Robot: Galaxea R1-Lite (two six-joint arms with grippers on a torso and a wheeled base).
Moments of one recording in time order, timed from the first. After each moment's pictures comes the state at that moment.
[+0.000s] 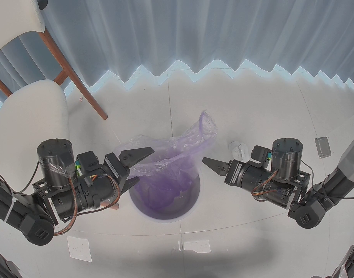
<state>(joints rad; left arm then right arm) -0.50 1.72 -0.48 -1.05 -0.21 -1.10 0.44 1.95 -0.67 -1.03 0.06 0.60</state>
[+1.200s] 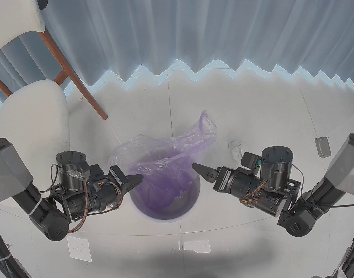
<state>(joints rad) -0.40 1.93 -0.47 -1.16 -0.28 -1.14 0.50 2.01 -0.67 -1.11 0.02 0.61</state>
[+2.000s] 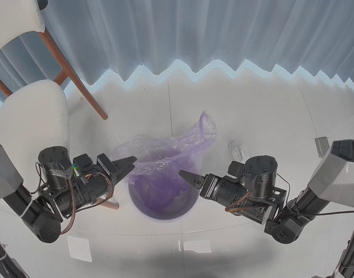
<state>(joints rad) -0.37 1.88 -0.41 -1.34 -0.29 -1.15 0.57 2.10 -0.70 -1.15 0.01 0.74</state>
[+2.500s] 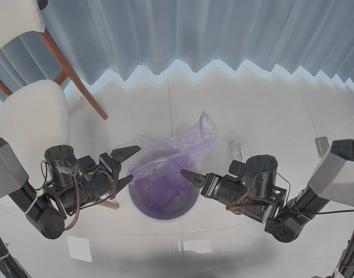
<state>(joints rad) -0.36 1.92 -0.46 -1.30 -0.30 -1.24 0.56 2.10 -0.71 -1.15 0.01 0.74</state>
